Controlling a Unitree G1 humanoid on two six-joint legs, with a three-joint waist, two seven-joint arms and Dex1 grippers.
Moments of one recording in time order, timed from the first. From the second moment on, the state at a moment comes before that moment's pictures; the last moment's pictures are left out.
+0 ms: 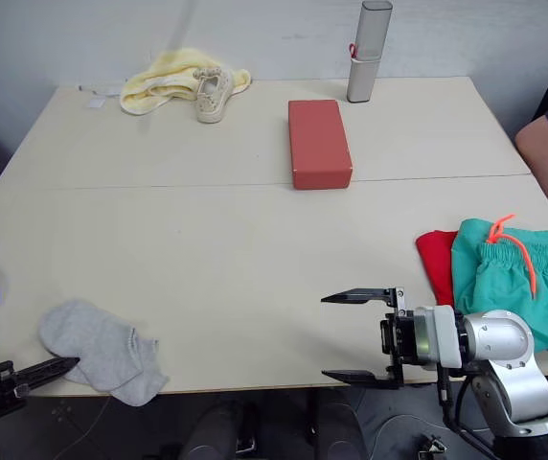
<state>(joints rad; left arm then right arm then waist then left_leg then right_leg) 0.34 0.79 0.80 -0.13 -0.87 1.37 -0.72 0.06 -0.68 -0.09 -0.38 0.63 -0.13 1.37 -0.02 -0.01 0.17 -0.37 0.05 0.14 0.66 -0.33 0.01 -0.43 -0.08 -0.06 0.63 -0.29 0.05</state>
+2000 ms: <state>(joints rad) -0.35 0.88 0.17 -0.05 -0.72 1.10 -0.88 -0.12 -0.77 -0.12 -0.57 1.13 0.87 0.46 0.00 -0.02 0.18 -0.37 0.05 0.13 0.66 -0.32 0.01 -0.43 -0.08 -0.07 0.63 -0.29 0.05</state>
